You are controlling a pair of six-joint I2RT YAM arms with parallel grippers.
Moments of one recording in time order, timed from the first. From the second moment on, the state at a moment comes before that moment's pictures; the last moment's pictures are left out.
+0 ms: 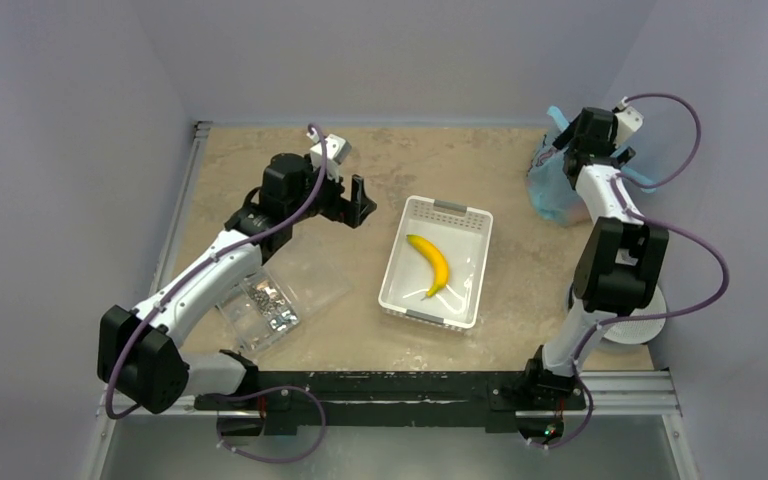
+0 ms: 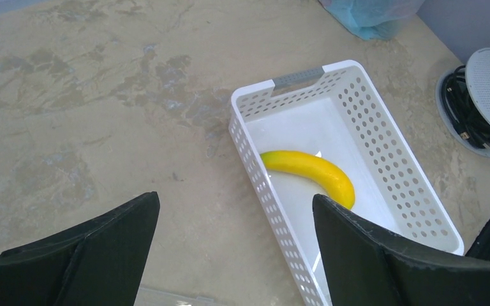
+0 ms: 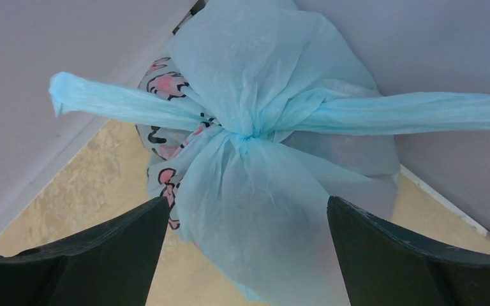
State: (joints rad) left arm -0.48 1.29 1.06 -0.13 0.24 -0.14; right arm -0.18 1.80 1.43 -0.14 0.45 0.49
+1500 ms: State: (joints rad) left arm -0.56 1.40 1.09 -0.25 0.19 -0.04; right arm 0.17 2.15 1.74 -0.05 -0.01 0.54
